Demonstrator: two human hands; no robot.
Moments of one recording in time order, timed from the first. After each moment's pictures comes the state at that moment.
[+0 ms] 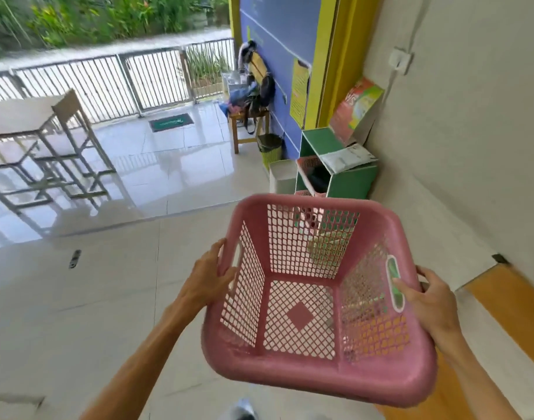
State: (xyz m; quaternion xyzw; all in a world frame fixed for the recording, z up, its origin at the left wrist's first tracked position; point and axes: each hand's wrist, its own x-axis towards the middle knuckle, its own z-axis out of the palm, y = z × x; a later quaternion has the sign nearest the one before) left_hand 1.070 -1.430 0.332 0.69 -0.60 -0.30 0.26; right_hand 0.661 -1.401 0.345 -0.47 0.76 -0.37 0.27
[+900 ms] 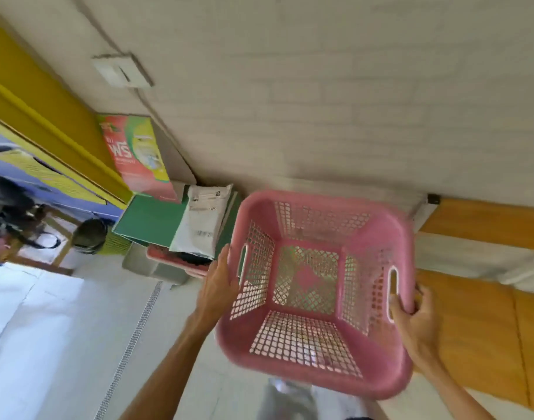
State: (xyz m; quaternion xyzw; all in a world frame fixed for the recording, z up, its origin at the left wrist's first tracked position) left_hand 0.773 -1.968 0.238 0.38 -0.89 -0.26 -0.01; right_hand 0.609 -1.620 0.180 0.03 0.85 -0.51 0.14
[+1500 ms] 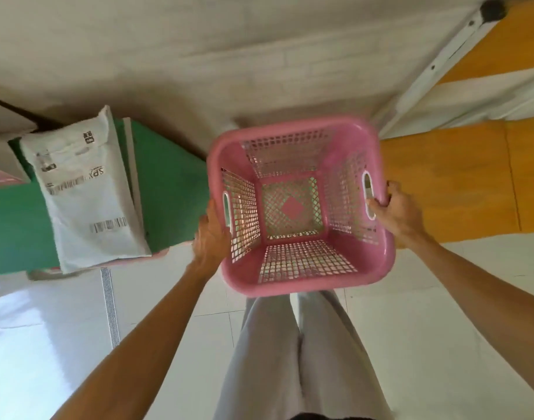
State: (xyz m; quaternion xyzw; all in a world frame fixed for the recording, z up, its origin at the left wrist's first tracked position) left_hand 0.715 -2.055 -0.021 0.28 -0.91 -0.25 -0.17; right_hand 0.575 -1.681 -0.013 0.06 0.95 -0.21 0.21
